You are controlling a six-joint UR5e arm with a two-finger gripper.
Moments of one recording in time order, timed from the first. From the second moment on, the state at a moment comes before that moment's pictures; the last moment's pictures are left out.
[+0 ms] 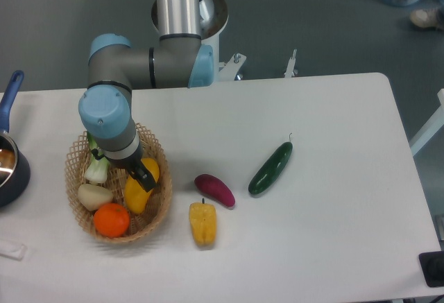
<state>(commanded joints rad) 2.06 -1.89 -1.74 -1.09 1.56 0.90</state>
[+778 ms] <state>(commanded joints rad) 2.42 -1.80 -1.72 -1.09 1.56 1.12</state>
